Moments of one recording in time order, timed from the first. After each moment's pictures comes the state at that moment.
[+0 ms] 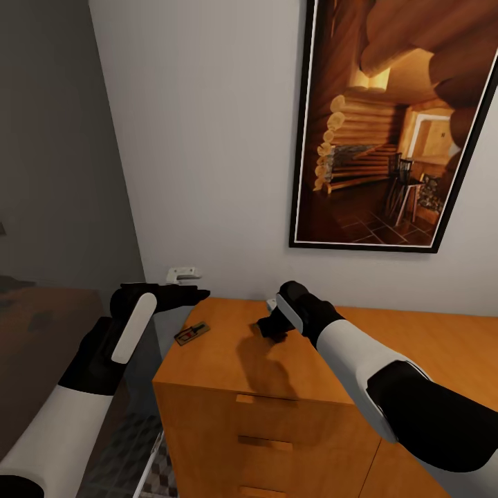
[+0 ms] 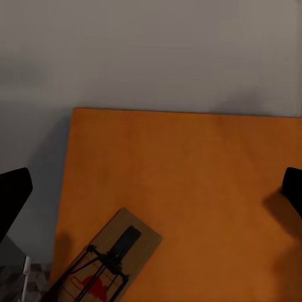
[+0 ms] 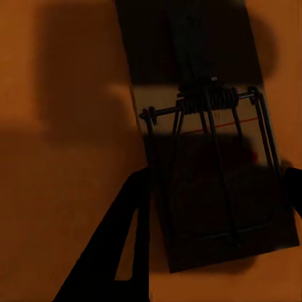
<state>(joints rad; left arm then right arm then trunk) -0.80 0.08 -0.22 -1.40 0.54 1.03 0.21 -1.17 0.17 0.47 -0.40 -0.34 1.04 0.04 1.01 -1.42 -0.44</state>
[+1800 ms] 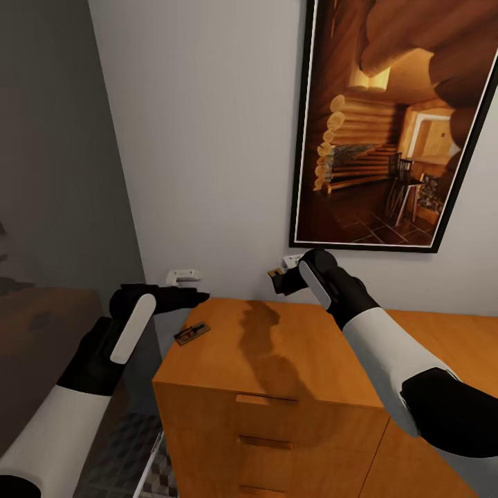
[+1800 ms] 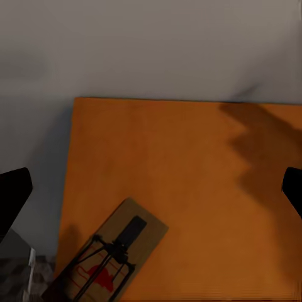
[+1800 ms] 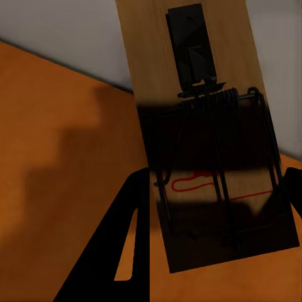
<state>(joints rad) -0.80 0.10 -0.23 -1.39 0.54 1.04 0.20 -1.17 0.05 0.38 -0.79 -0.33 1.04 0.03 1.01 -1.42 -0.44</state>
